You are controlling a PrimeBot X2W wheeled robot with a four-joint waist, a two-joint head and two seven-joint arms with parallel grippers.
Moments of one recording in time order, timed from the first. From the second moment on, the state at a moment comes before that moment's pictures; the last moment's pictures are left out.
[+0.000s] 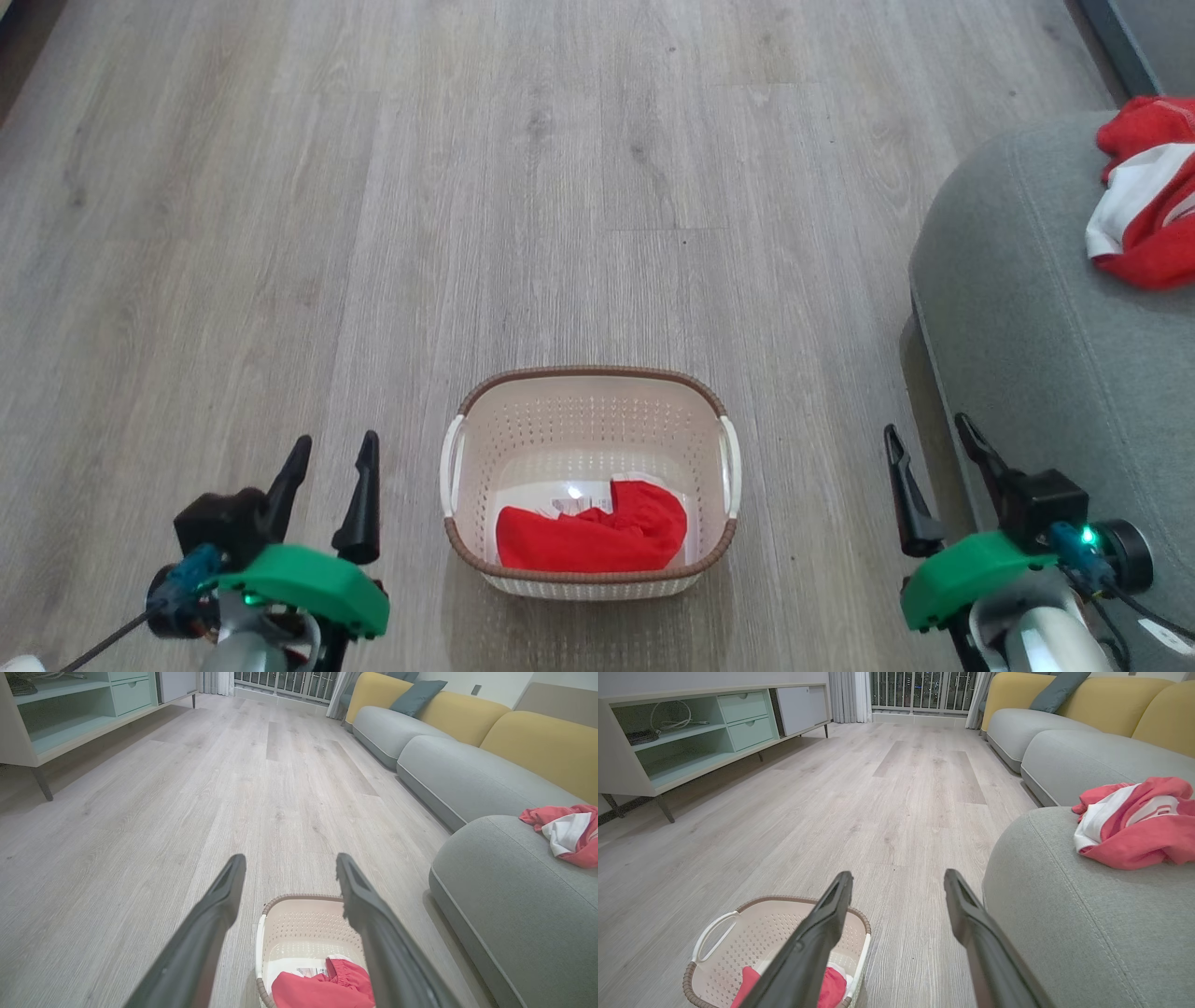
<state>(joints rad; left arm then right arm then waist) -0.07 0.05 -0.03 0.37 -0.28 -0.13 -0.26 -0.05 -0.05 -0.04 0.36 0.02 0.13 -0.26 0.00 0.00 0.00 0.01</state>
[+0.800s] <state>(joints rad) -0.07 0.05 -0.03 0.36 -0.28 -0.13 -0.26 -0.05 -0.05 -0.04 0.36 0.02 0.13 -0.26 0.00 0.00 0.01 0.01</state>
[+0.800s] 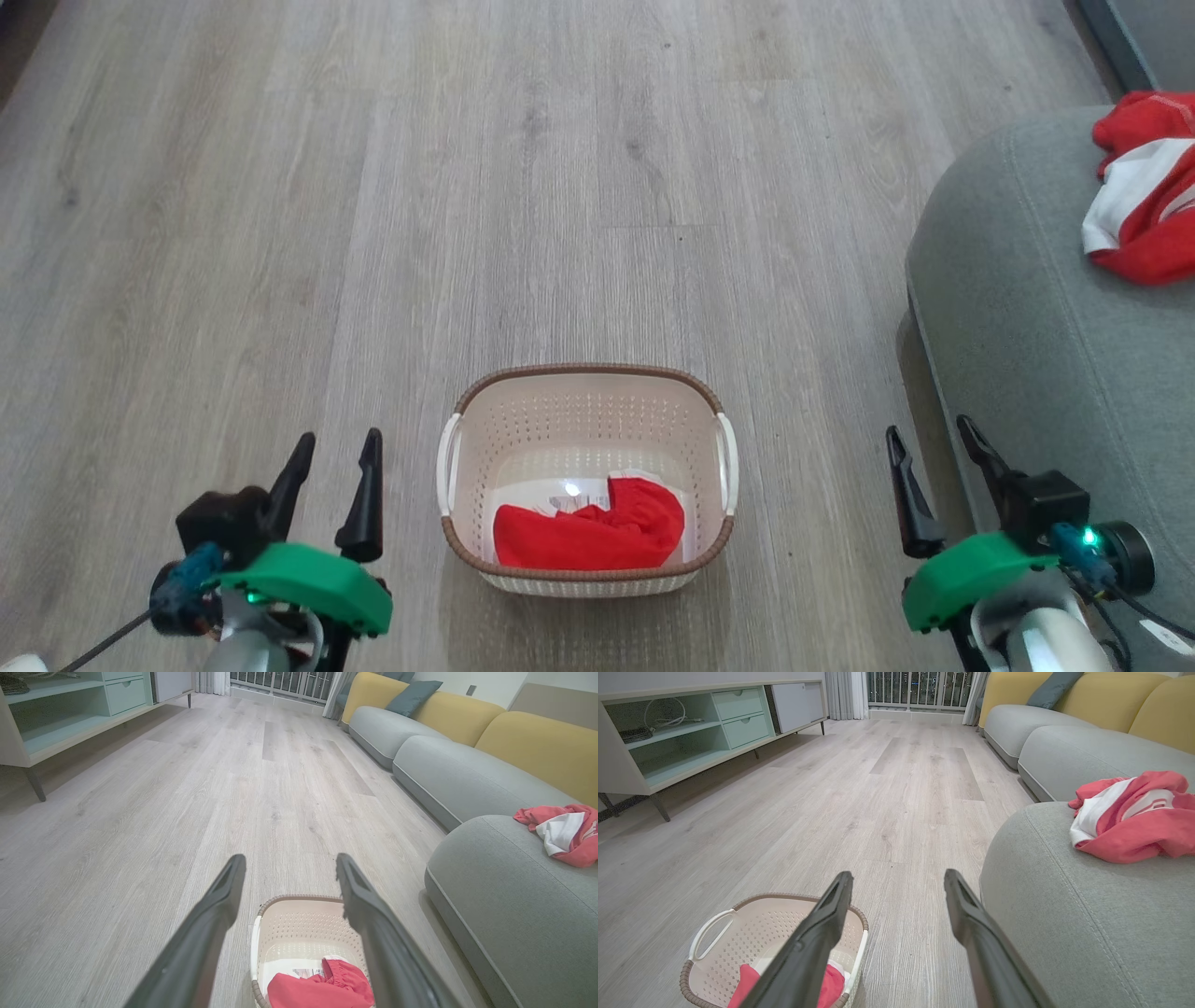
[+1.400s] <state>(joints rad) -0.32 0.06 -0.20 0.44 -0.25 -0.13 -0.26 -0.22 -0.05 -0.07 0.28 0.00 0.13 -0.26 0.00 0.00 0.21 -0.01</state>
